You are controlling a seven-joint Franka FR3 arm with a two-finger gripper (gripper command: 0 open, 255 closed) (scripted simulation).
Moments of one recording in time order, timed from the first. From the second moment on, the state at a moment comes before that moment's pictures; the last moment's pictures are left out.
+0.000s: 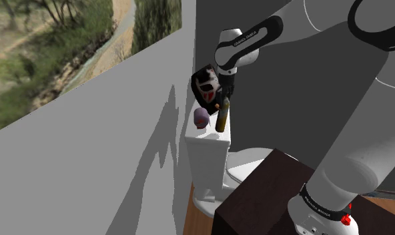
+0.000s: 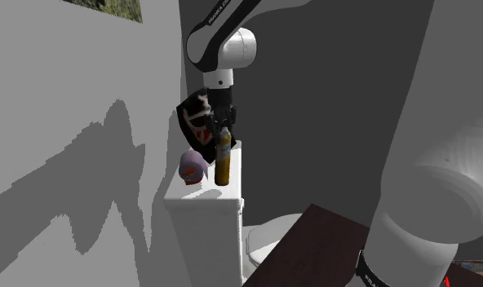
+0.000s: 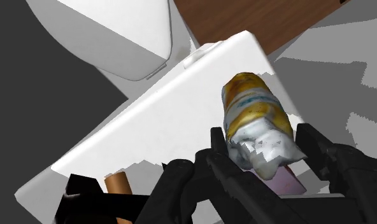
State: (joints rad) arm -0.03 0.01 -0.14 -2.17 -0.02 2.13 -0.29
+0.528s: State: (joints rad) arm -0.03 -0.03 -0.14 -2.11 -0.03 2.03 -0.29
